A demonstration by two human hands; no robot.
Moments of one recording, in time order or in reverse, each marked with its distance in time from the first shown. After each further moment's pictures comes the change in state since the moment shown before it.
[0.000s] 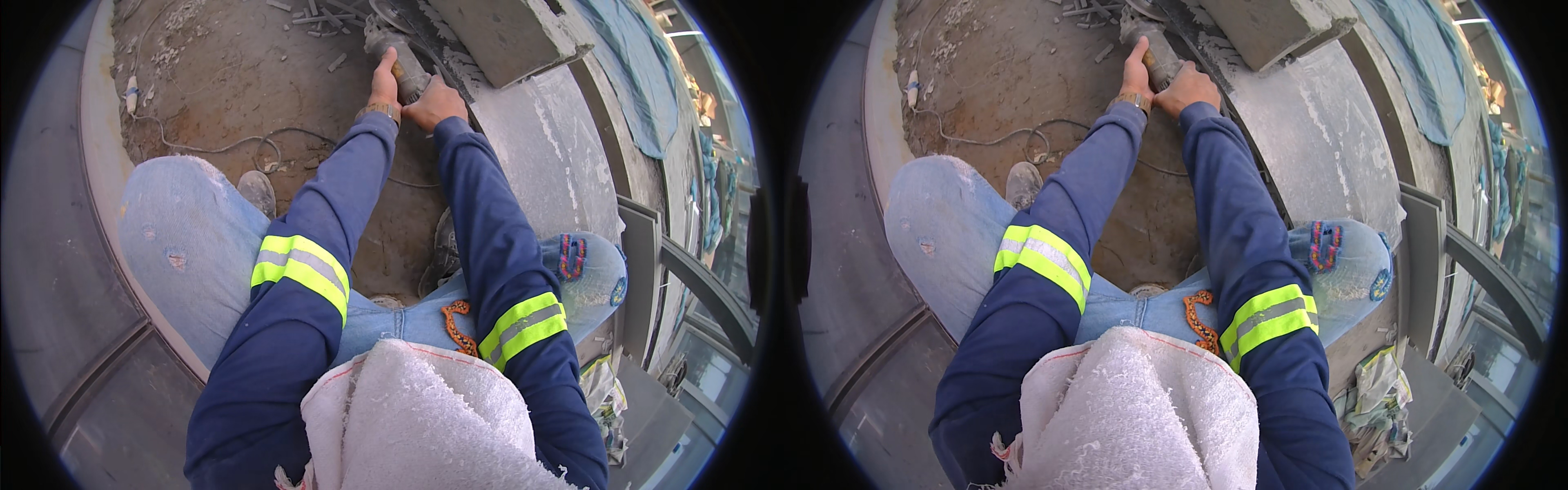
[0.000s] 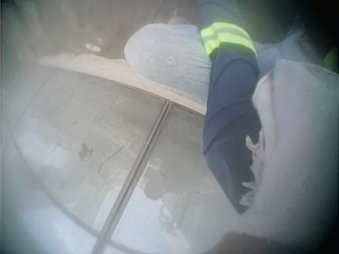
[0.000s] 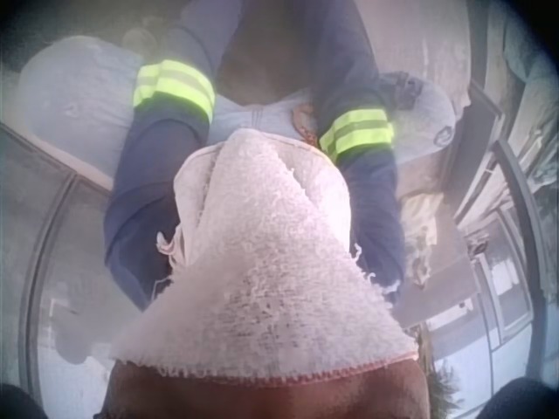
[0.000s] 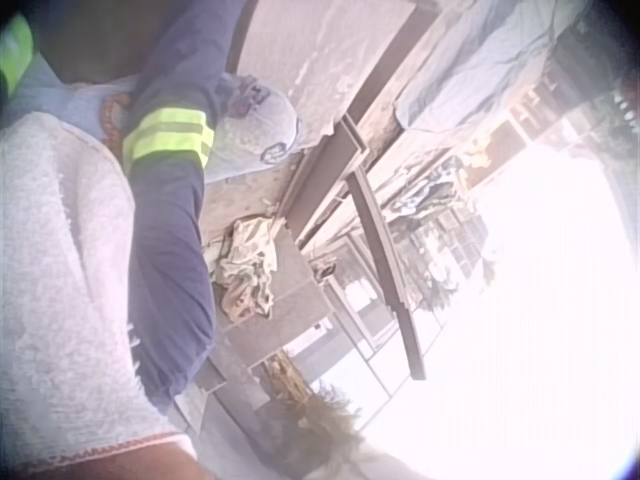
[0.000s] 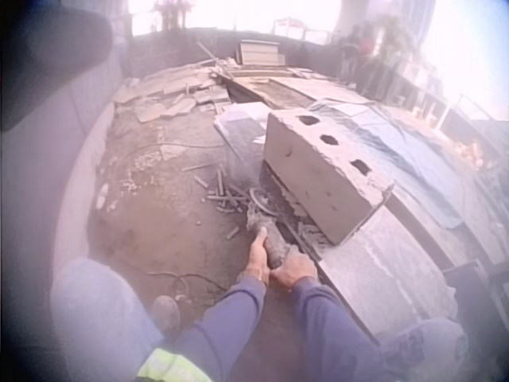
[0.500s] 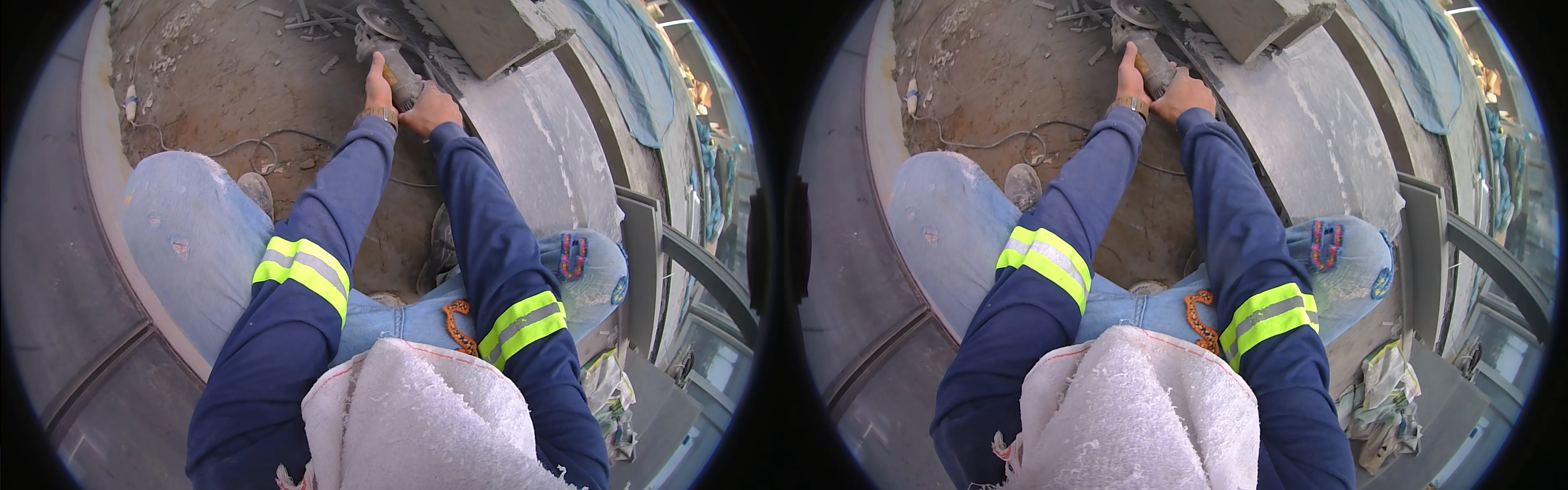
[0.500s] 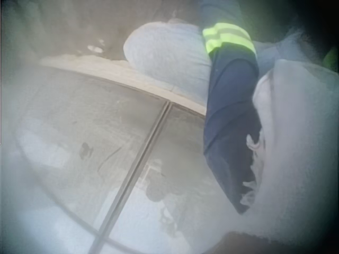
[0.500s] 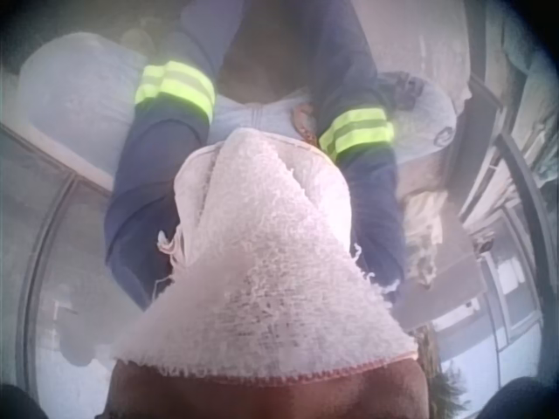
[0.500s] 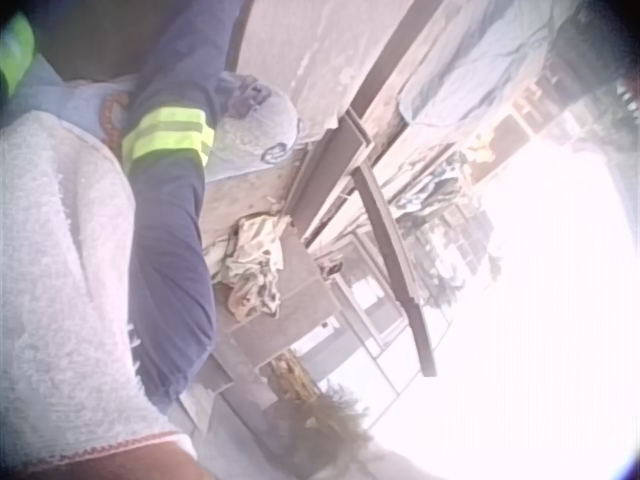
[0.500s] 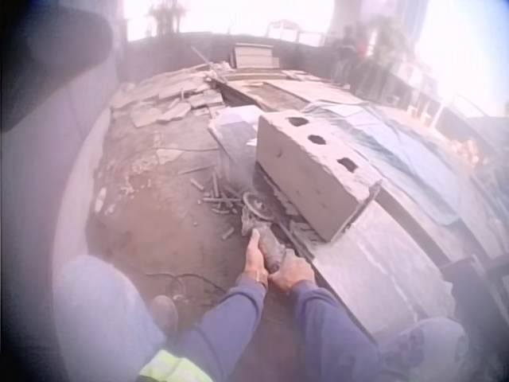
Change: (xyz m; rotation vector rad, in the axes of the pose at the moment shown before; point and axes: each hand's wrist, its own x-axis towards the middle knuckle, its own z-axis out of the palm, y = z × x) left_hand -0.021 -0.001 0.004 0.043 0.034 0.008; right_hand -0.016 0.009 -0.001 -0.020 -0.040 -0.016
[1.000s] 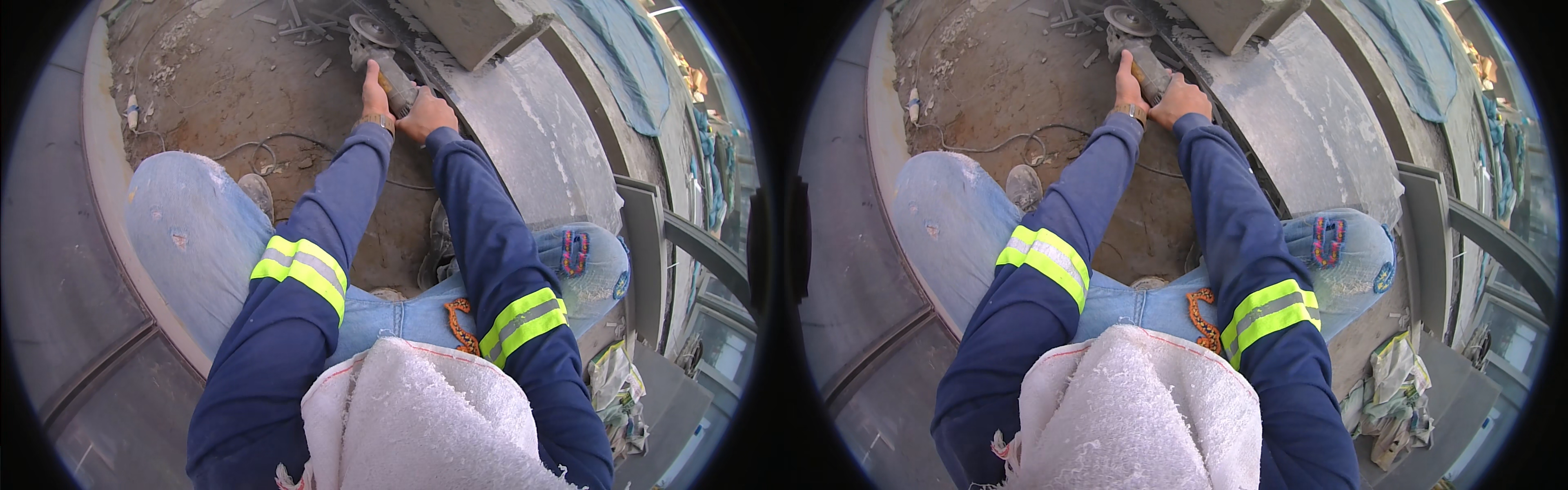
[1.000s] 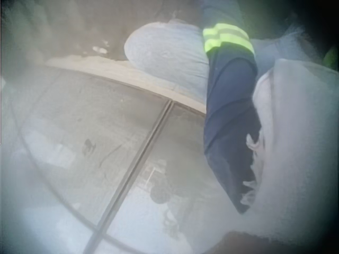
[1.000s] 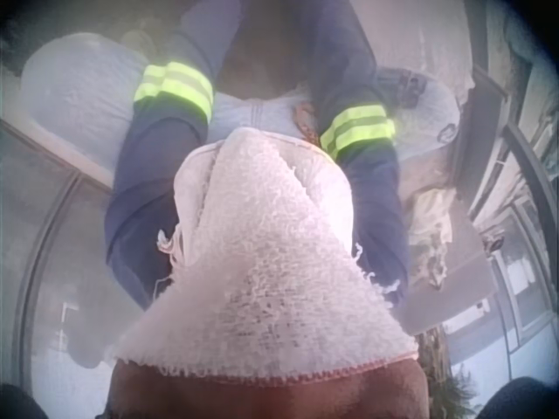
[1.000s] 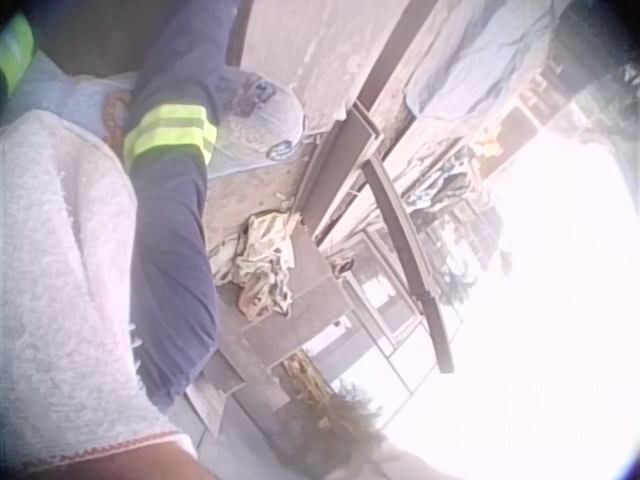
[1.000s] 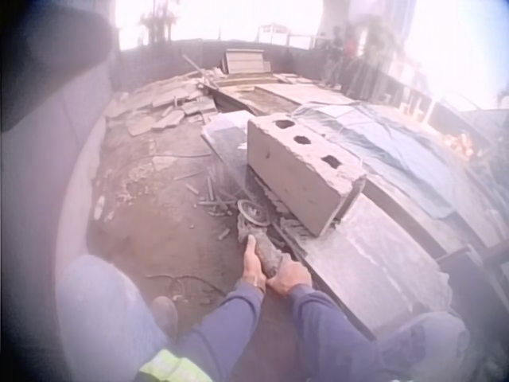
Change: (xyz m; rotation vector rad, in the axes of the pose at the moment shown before) left_hand -0.023 -0.010 0.000 0.000 0.011 -0.016; right_hand -0.028 0.008 0.000 0.049 0.036 -0.003
